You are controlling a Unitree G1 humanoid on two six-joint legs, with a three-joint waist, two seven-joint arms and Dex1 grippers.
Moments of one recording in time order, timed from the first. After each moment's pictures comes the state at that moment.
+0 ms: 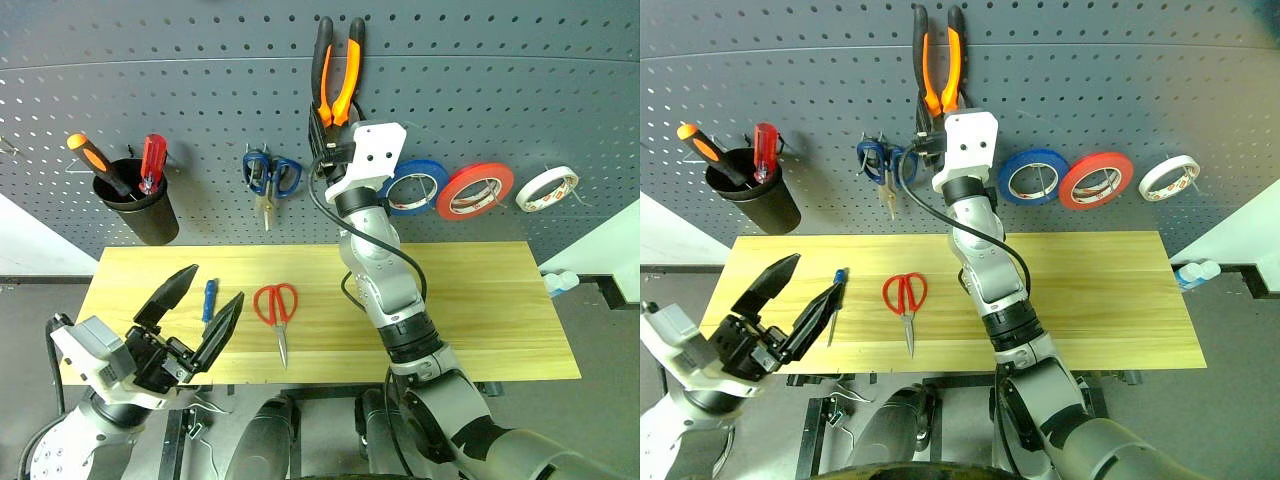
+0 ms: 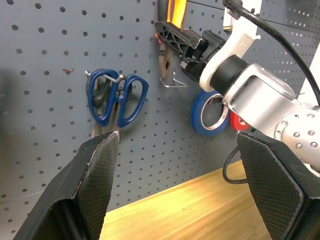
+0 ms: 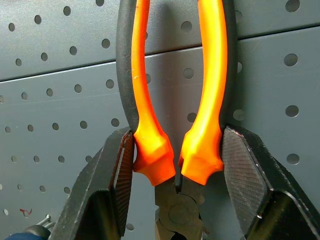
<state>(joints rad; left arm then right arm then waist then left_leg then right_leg) 0.57 0.38 0.25 -0.81 -0.67 -0.03 -0.56 -0.71 0.13 0.20 0.16 0.04 -0.14 -0.15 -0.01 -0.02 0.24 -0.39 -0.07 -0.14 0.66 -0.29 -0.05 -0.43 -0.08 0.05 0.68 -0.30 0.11</state>
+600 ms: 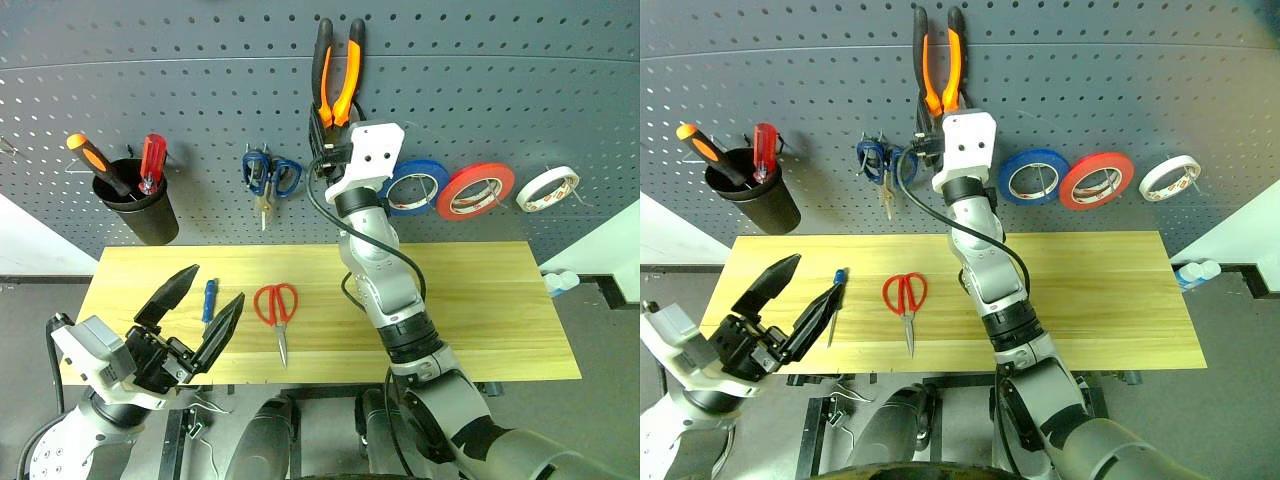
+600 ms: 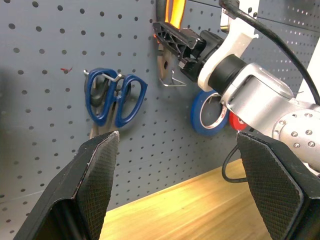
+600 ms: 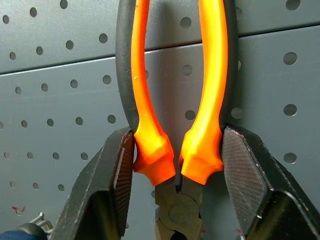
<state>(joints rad) 0.57 0.38 0.25 -0.81 -0.67 -0.02 -0.56 -0.71 0.13 0.20 0.16 0.01 -0.12 -0.17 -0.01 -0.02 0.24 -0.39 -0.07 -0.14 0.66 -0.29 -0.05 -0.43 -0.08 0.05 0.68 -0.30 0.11</state>
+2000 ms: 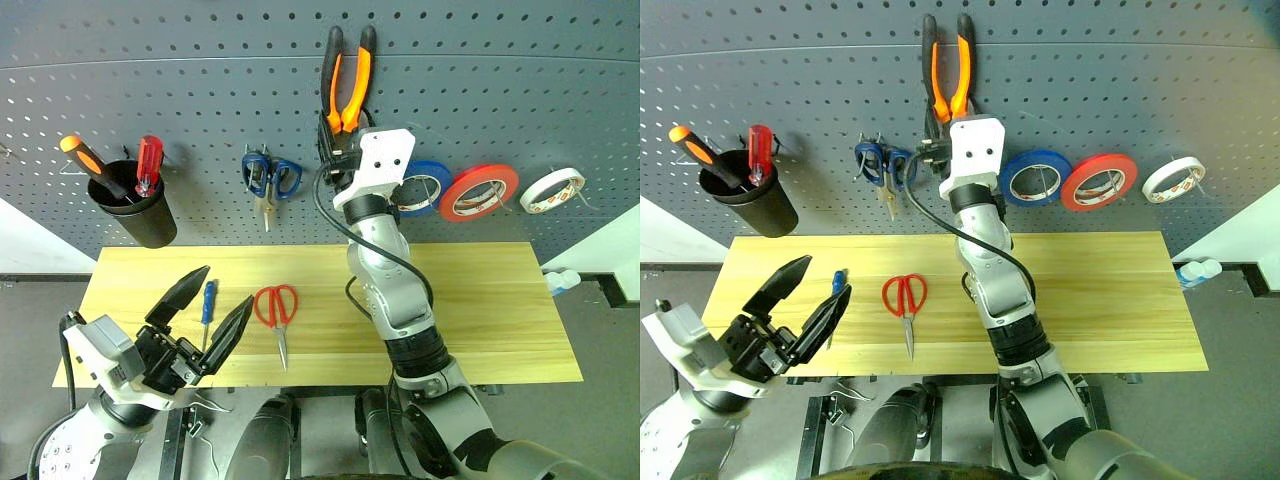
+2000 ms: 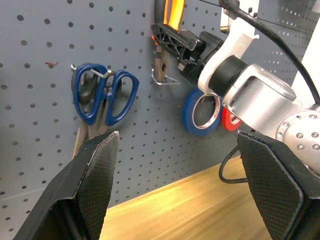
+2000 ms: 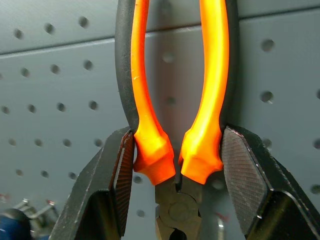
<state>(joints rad) 0.56 0.38 0.21 -0.81 -0.67 -0.01 -0.57 -0.62 0.13 0.19 0.01 -0.03 -0.01 -0.15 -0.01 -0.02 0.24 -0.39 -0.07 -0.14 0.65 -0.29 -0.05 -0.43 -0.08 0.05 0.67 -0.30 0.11</state>
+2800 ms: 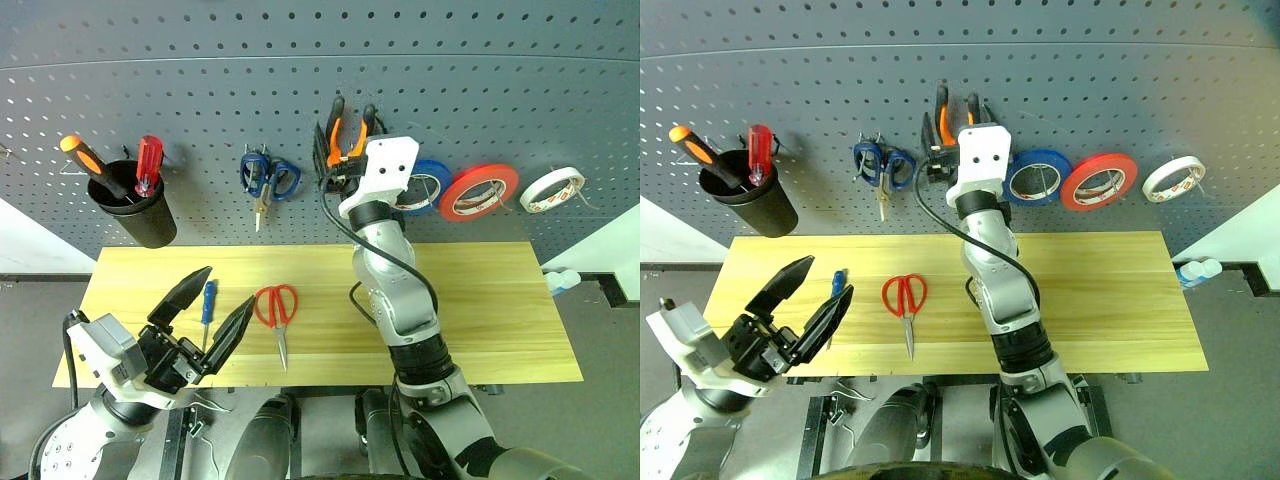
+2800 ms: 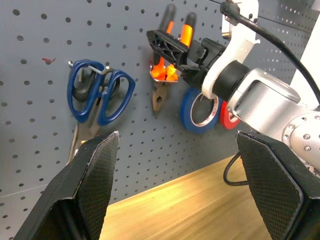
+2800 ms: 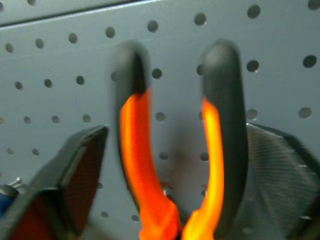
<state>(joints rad) 0.56 0.38 0.21 -0.81 -0.67 0.00 -0.57 -0.59 0.13 0.18 -0.05 -0.01 0.05 -0.14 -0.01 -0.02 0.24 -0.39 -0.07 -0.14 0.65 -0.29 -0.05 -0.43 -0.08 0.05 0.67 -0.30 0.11</state>
